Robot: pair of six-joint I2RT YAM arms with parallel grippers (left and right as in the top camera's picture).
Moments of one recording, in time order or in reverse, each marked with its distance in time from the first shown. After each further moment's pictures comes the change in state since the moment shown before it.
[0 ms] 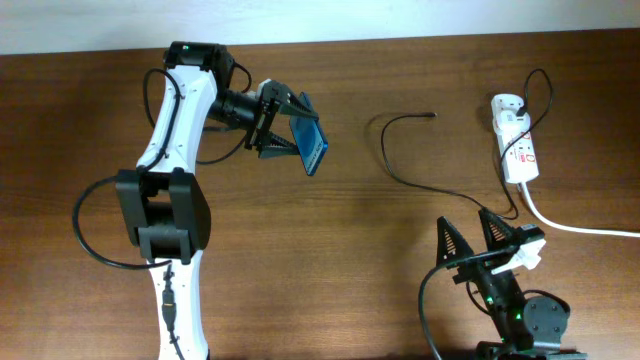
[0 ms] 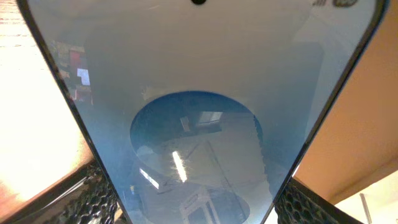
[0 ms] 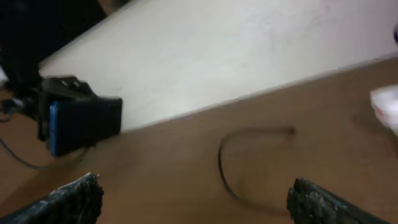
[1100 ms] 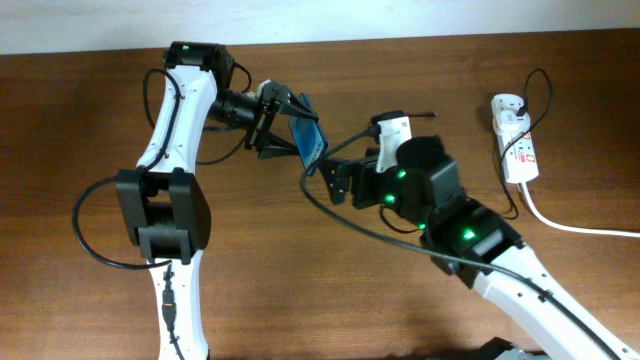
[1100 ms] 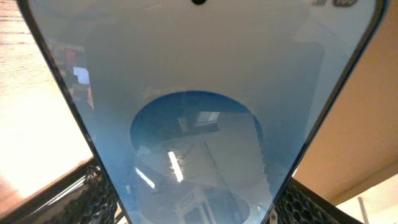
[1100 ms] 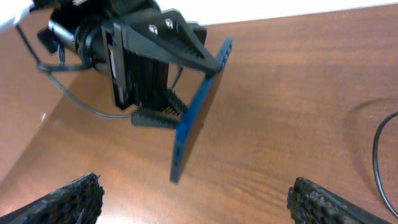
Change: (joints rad) left arm 0.000 0.000 0.000 0.000 -0.007 -0.020; right arm 0.715 1.188 0.968 -0.266 0.346 0.011
